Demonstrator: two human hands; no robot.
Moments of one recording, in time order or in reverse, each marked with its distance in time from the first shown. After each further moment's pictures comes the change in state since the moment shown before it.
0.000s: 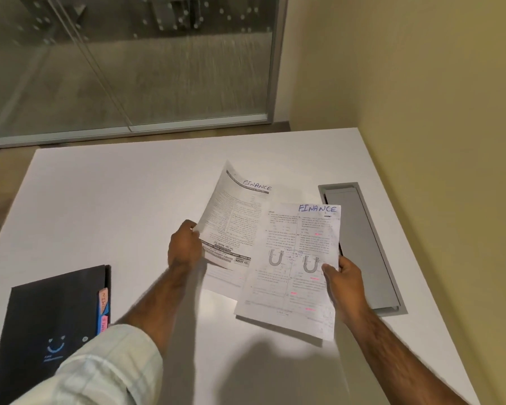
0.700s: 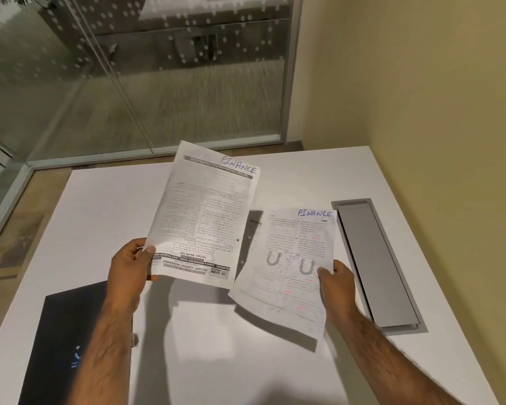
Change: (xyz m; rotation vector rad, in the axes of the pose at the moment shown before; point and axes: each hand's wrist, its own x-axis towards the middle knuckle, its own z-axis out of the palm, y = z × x) left_hand -0.056 -0.012 -0.151 -0.481 0.067 -0.040; right_hand -0.010 -0.015 0.050 -0.009 0.022 -0.060
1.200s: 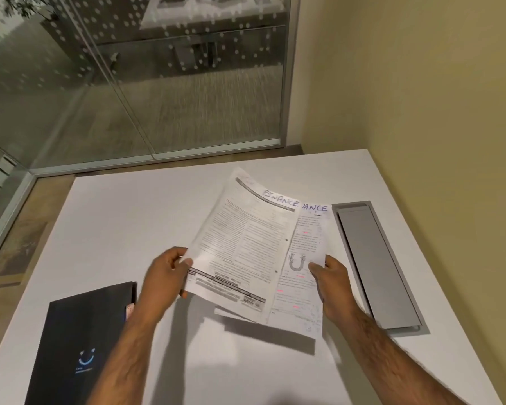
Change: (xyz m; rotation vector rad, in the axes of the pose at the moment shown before) left_hand -0.035 0.019 0.033 0.198 -0.213 0.087; right_hand -0.010 -0.023 0.005 0.182 -0.212 0.044
